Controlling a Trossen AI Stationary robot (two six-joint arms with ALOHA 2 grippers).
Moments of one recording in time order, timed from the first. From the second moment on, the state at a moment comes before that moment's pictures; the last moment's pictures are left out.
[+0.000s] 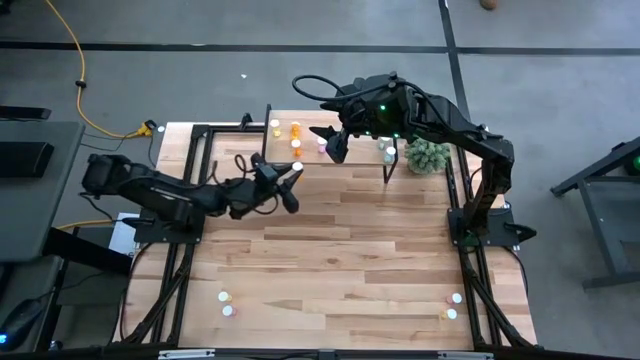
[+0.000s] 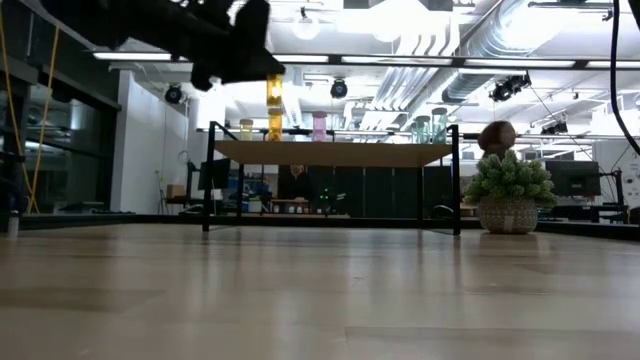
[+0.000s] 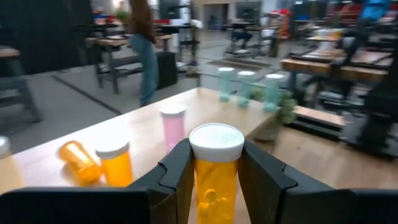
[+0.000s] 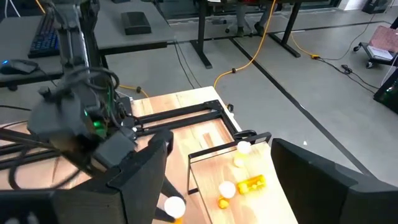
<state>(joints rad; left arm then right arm) 0.07 1.31 0.57 0.66 -0.75 -0.06 -0.14 1.79 2.31 -0.90 0.21 0.02</state>
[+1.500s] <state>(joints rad) 0.27 1.41 0.57 0.70 -0.76 -0.19 -0.14 1.79 2.31 -0.90 0.21 0.03</state>
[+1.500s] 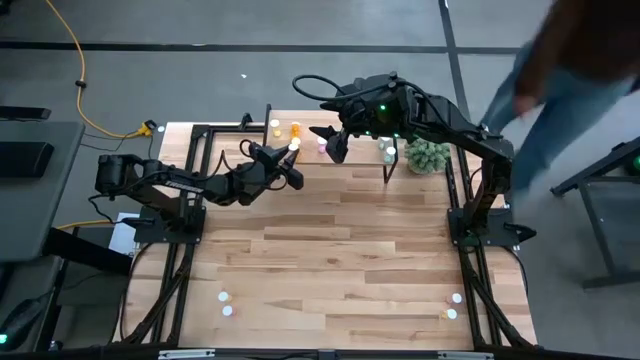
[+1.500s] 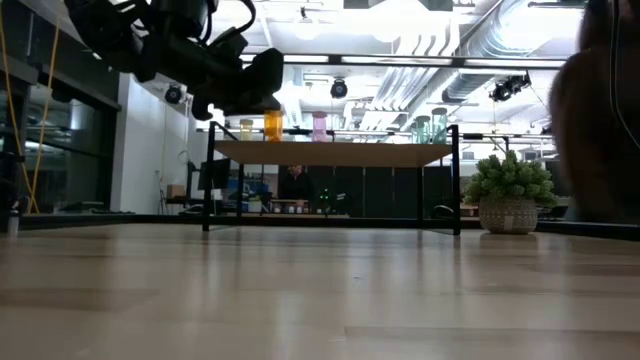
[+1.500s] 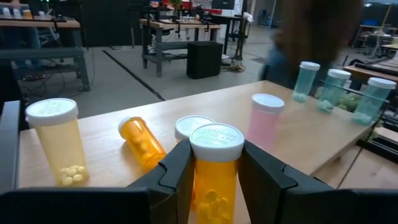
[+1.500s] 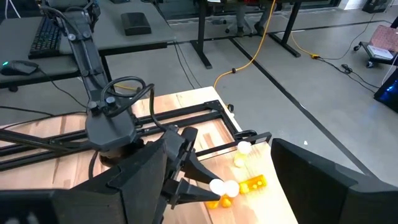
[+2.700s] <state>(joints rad) 0.35 1.41 0.57 0.69 -0.64 -0.14 -0.14 1.79 2.31 -0.86 0.21 0.03</state>
